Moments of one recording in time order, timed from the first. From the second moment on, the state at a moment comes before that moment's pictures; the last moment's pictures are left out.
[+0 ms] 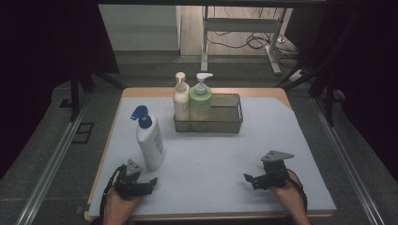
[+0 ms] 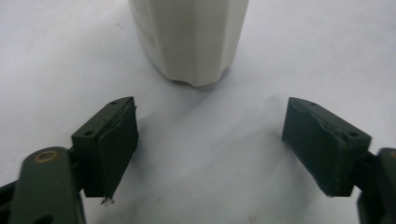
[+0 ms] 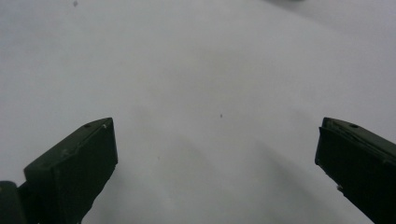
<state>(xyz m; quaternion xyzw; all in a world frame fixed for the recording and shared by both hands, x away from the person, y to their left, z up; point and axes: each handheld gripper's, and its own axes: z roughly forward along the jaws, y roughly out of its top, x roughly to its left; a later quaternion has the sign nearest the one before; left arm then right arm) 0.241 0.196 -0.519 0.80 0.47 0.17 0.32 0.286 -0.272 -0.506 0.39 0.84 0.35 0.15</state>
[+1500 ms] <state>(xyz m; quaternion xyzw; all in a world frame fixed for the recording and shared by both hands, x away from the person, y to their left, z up) 0.290 0.223 -0.513 0.80 0.48 0.16 0.33 0.286 -0.272 -0.522 0.39 0.84 0.34 0.15</state>
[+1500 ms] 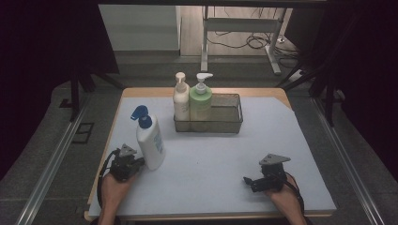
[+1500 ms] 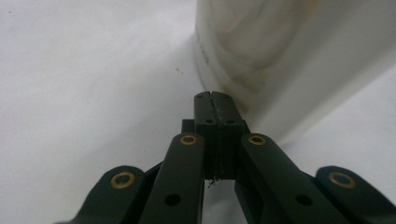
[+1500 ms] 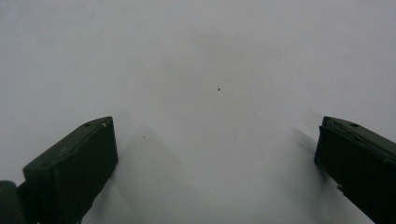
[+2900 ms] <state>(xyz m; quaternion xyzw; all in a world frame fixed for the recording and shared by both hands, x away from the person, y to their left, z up) 0.286 0.184 -0.513 0.83 0.43 0.14 0.34 0.286 -0.272 -0.522 0.39 0.84 0.34 0.15</state>
